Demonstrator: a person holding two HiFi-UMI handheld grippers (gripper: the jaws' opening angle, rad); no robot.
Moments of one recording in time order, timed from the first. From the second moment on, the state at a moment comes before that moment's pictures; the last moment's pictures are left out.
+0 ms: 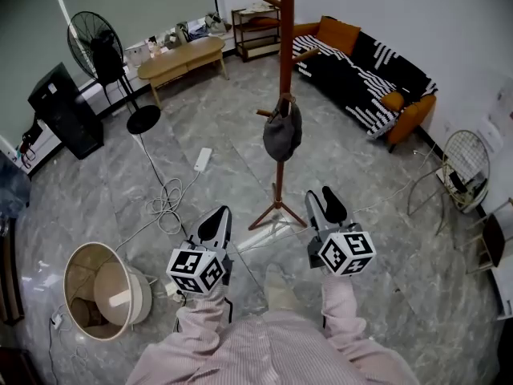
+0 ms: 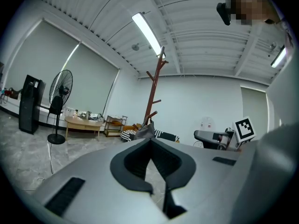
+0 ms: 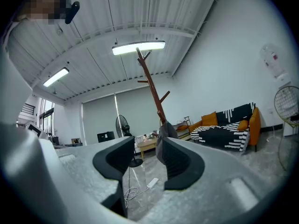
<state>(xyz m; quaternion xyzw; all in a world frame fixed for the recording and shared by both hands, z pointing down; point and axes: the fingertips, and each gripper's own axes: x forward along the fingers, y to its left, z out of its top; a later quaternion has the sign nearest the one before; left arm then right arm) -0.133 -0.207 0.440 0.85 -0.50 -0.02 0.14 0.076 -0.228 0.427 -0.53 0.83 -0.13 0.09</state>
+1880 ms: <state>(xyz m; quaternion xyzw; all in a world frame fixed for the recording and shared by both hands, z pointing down) -0.111 -0.450 0.453 0.86 -0.48 -0.02 0.18 0.027 -0.480 0.464 -0.49 0.86 -0.15 -0.02</state>
